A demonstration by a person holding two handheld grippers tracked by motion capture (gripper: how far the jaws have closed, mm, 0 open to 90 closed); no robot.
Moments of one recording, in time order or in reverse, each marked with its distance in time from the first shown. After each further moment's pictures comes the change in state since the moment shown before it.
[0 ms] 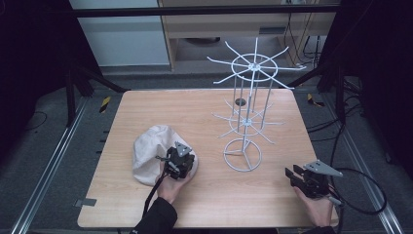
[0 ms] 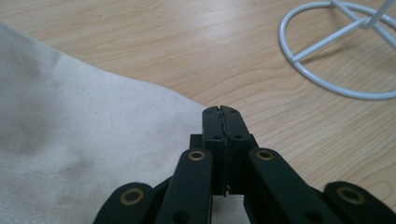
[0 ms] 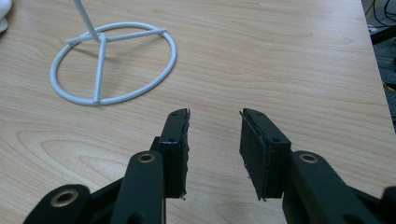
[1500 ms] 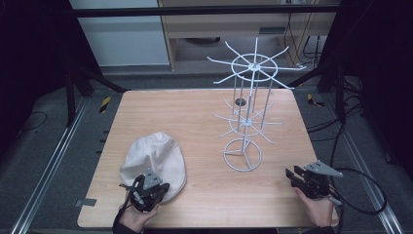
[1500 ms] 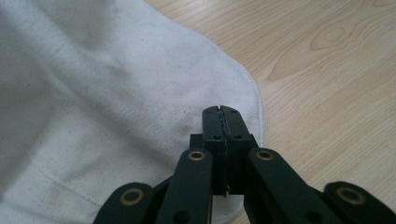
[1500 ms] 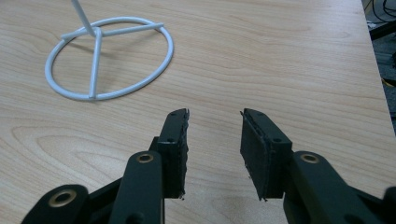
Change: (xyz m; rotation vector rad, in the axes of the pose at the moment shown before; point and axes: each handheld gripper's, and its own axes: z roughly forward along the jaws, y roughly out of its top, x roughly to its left) left arm 0.034 -0.076 -0.088 0.063 -0.099 0.087; right arm -0.002 -0.003 0.001 0.009 -0.010 0.000
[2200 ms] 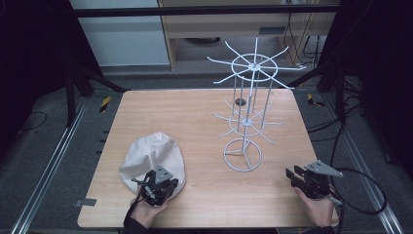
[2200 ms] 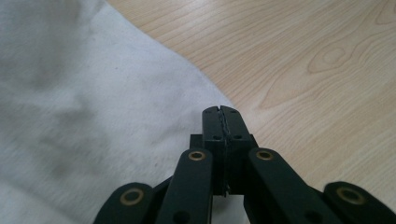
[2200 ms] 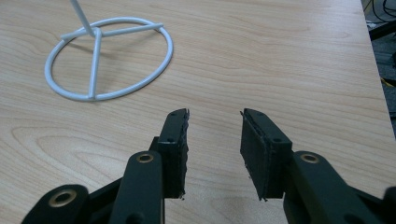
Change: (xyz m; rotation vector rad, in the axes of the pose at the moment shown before) left arm -0.012 0.017 0.023 0.000 0.005 -0.004; right arm -0.001 0.000 0.000 0.000 0.000 -0.001
